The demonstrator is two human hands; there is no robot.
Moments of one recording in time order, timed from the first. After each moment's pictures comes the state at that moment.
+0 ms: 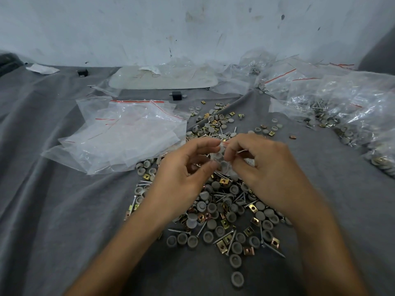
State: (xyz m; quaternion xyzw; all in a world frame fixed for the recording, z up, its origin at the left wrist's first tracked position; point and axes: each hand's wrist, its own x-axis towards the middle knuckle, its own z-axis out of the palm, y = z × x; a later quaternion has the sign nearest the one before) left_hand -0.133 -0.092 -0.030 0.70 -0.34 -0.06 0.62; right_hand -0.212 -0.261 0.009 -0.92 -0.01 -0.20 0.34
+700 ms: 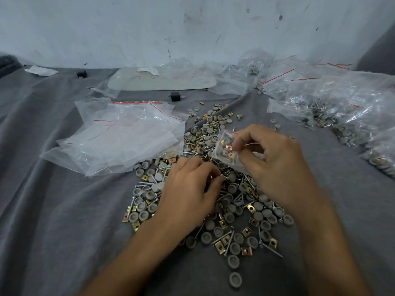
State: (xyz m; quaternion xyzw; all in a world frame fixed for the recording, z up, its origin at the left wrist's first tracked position) left_hand -0.147 -0.107 -0.050 0.87 -0.36 0.14 0.30; right_hand -0.212 -0.271 0.006 -0.88 0.01 -0.27 0.39
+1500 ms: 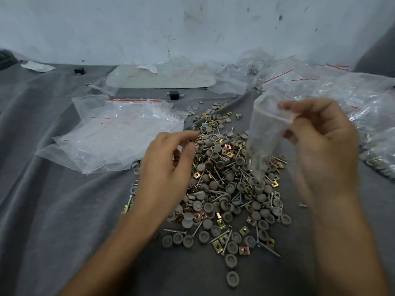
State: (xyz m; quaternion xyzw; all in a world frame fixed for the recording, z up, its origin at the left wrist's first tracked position) left_hand -0.128 -0.088 -0.034 0.80 -0.28 0.17 0.50; right_hand -0.216 -0.291 0.022 -0.63 0.04 -0.42 0.65
